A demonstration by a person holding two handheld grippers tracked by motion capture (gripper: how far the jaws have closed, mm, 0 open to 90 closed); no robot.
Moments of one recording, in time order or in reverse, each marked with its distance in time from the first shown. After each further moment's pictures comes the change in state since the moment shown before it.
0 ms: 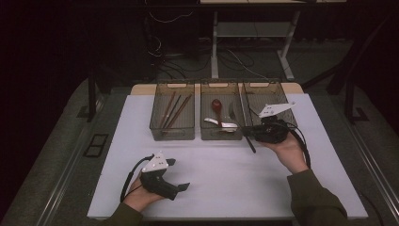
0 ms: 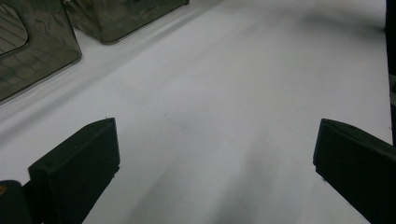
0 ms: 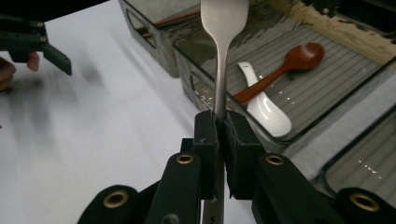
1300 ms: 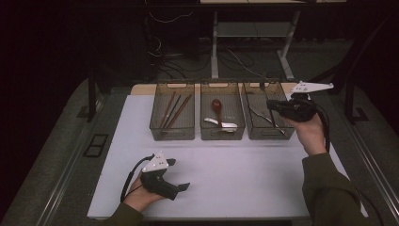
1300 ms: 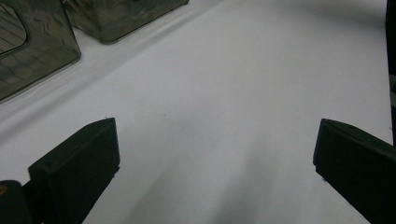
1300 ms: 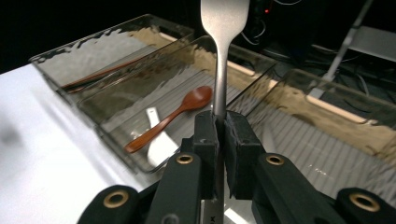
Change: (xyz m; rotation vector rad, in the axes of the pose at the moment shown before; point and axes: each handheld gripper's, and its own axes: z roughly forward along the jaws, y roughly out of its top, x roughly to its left) left arm 0.000 0.000 0.001 -0.001 0.000 -0.005; right arm -0.063 0.017 -0.055 -0.159 -0.214 0.090
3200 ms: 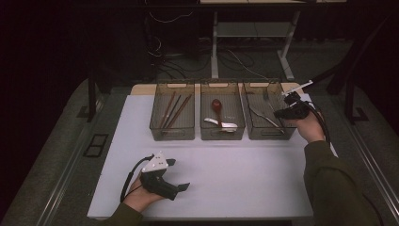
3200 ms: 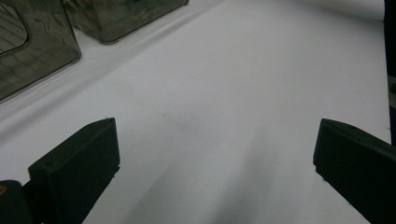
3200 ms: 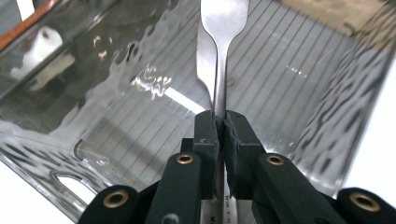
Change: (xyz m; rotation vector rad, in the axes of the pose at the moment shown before) left arm 0.000 0.000 -0.001 -0.003 -0.001 -0.001; right arm -0.062 -0.035 0.057 0.422 -0.124 0.064
